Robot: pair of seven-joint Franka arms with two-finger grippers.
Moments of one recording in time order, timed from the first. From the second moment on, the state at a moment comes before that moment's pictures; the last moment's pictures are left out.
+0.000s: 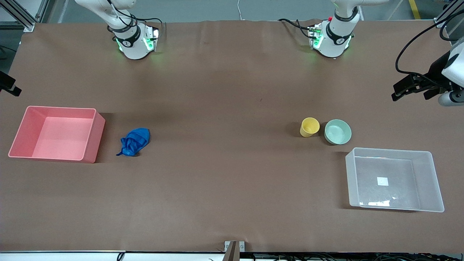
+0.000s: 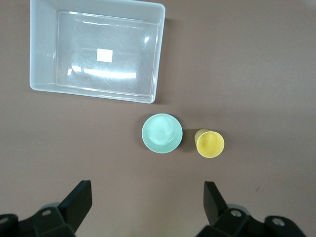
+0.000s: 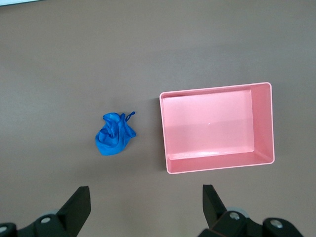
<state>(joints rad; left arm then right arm) -0.02 -0.01 -0.04 -1.59 -0.03 1.58 -0.10 -0.08 0.01 -0.06 -1.45 -0.01 1.49 0.00</state>
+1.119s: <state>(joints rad) -0.02 -0.01 -0.03 -1.81 -0.02 1.78 -0.06 -0.08 0.01 -0.05 -1.45 -0.01 1.49 -0.01</state>
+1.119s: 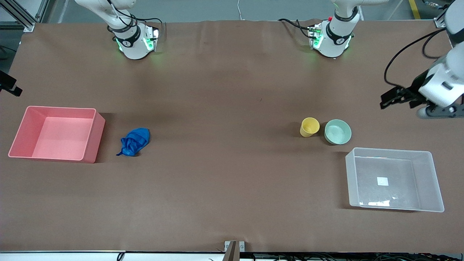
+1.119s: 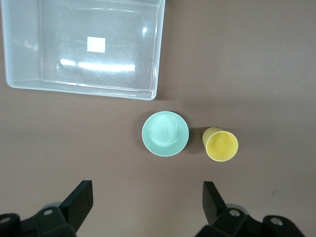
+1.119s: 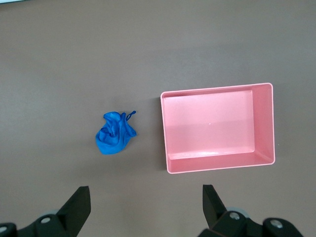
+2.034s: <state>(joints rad) -0.01 0.26 -0.03 -2.22 -0.02 2.44 -0.05 0.04 0.20 -0.01 -2.16 -0.01 2.45 0.08</state>
